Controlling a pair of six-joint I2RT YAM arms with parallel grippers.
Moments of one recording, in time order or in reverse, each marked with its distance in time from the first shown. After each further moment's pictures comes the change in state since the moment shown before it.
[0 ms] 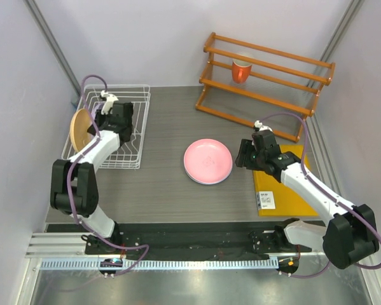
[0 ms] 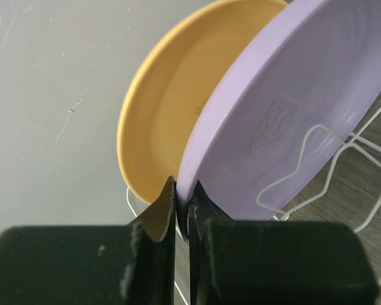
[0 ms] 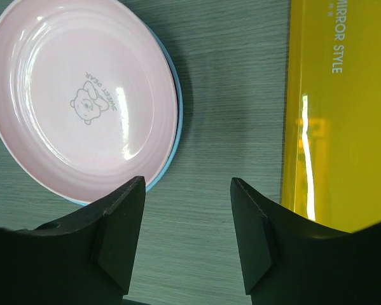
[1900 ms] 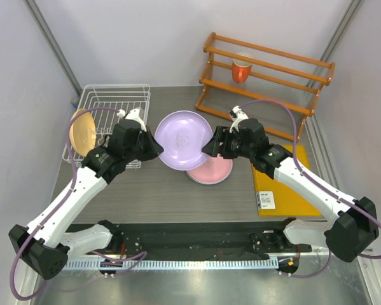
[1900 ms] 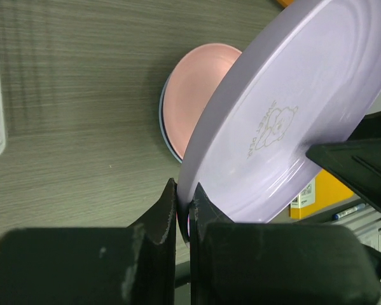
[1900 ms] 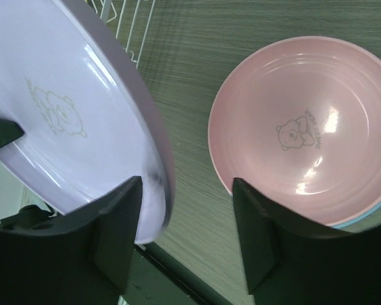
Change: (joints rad) left arm -0.404 -0.528 -0.027 -0.438 1.032 -0.768; right arm 0.193 0.044 0.172 0.193 -0.245 0.125
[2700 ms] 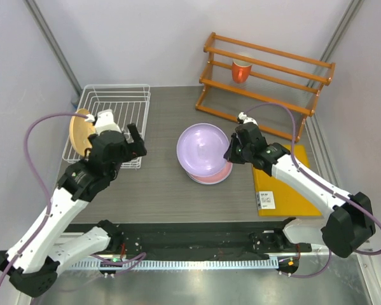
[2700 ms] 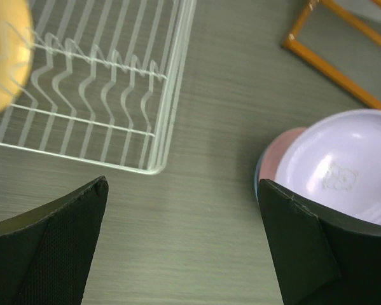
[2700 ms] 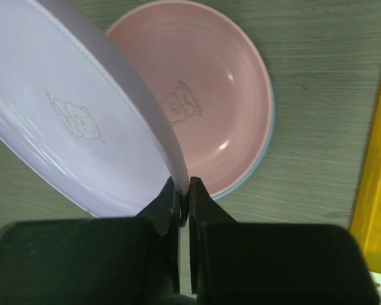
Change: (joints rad) left arm -0.062 -0.158 0.026 -0.120 -0.466 0.100; right arm -0.015 0.029 0.002 -0.212 0.277 -0.034
